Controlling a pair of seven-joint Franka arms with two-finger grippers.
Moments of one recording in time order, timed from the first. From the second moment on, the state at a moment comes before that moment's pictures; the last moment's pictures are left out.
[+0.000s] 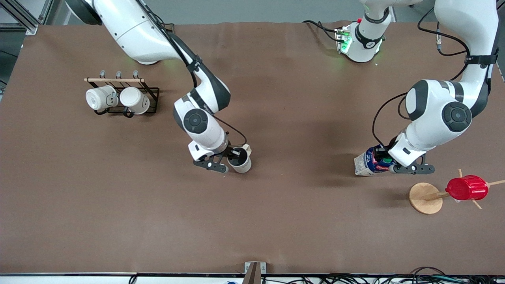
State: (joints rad) left arm 0.02 0.29 -0.14 -1.97 0.01 2.26 -0.08; right arm 0.48 0.67 0.17 -1.61 0.04 2.37 0.87
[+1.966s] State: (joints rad) left arm -0.33 0.45 -0.22 -1.58 0.01 2.07 -0.62; right arm -0.05 0.00 0.06 -1.57 -0.09 1.67 0.34
